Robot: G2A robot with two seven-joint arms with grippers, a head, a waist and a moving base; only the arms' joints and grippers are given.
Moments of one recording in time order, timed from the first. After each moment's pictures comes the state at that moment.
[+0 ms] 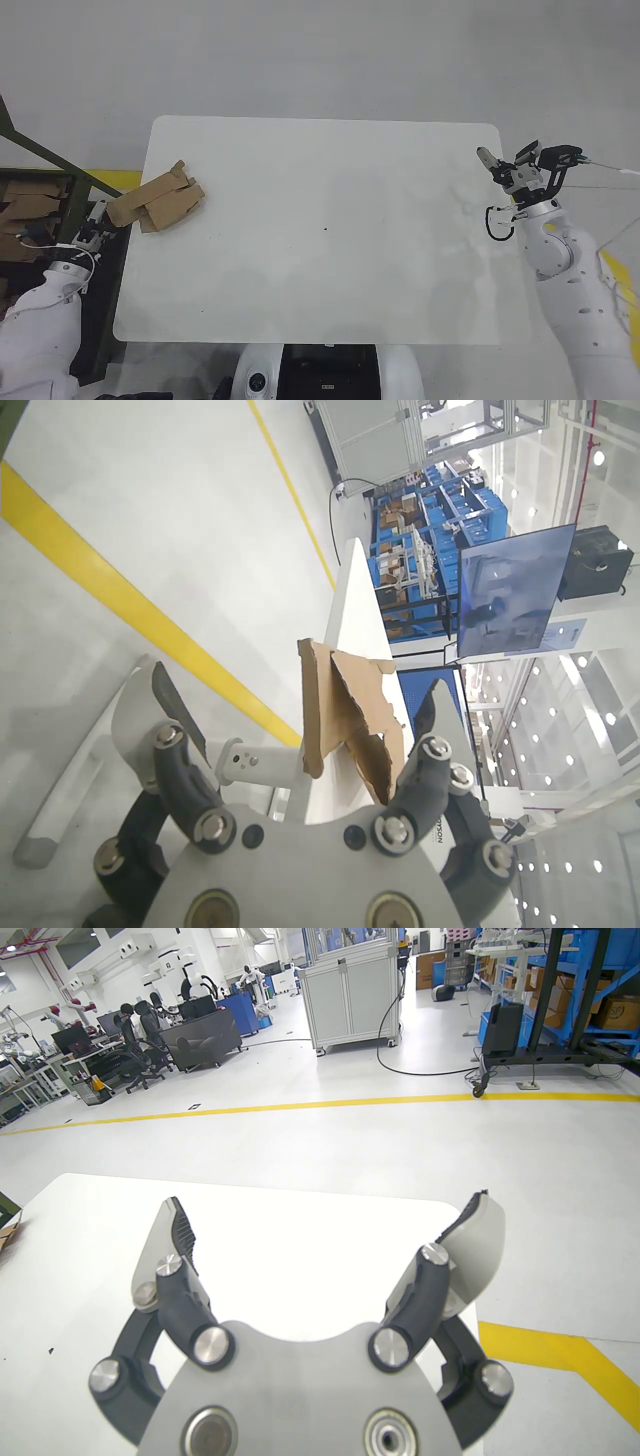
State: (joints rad) left arm 1.21 -0.92 -1.84 -0.49 -0.13 -0.80 -0.62; right arm -1.19 -1.04 1.44 -1.24 -0.87 -0.45 -0.18
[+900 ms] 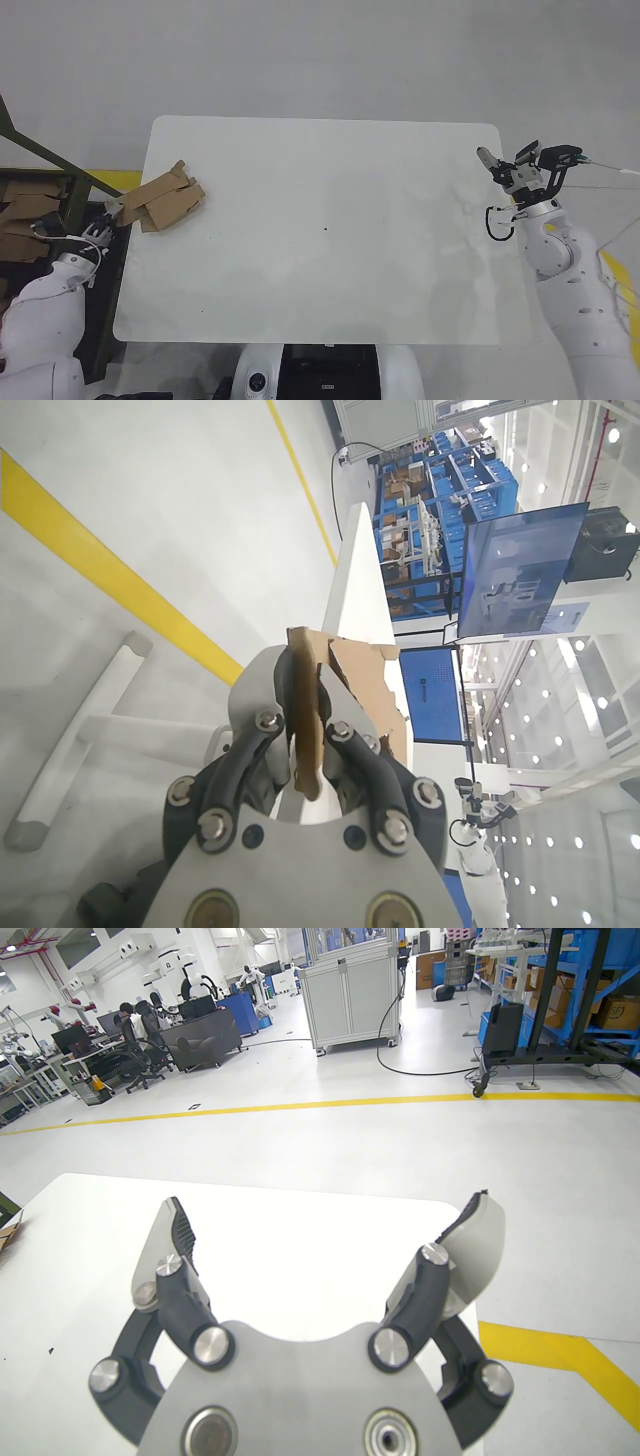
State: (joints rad) left arm 1.11 -0.92 -1.80 -0.39 -0.16 -0.79 -0.74; right arm -1.19 -1.04 1.44 -1.24 -0.87 -0.45 -0.18
